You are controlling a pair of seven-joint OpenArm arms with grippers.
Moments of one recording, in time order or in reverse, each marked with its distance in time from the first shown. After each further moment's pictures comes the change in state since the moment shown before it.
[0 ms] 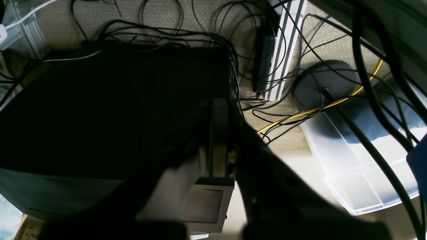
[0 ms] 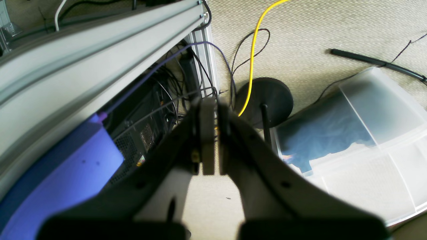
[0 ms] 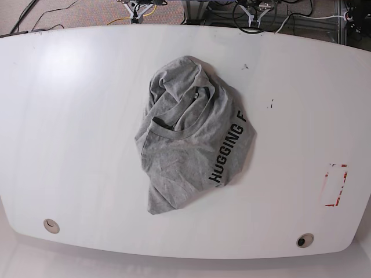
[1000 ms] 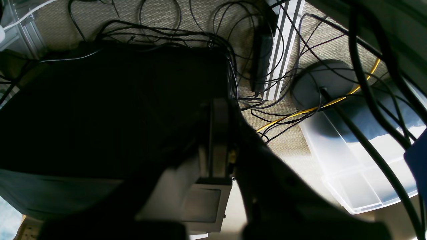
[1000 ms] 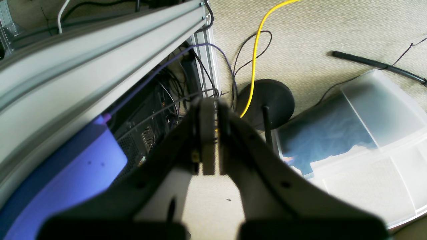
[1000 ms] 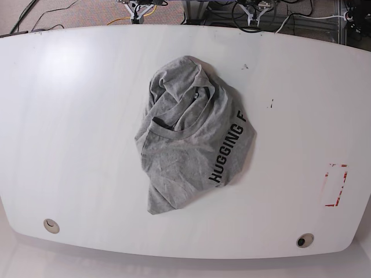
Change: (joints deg) left arm 0.2 0.2 0.1 -0.5 0.0 0.0 -0.4; right arm -0.3 -0.2 0.0 1.0 0.0 0.2 -0.2
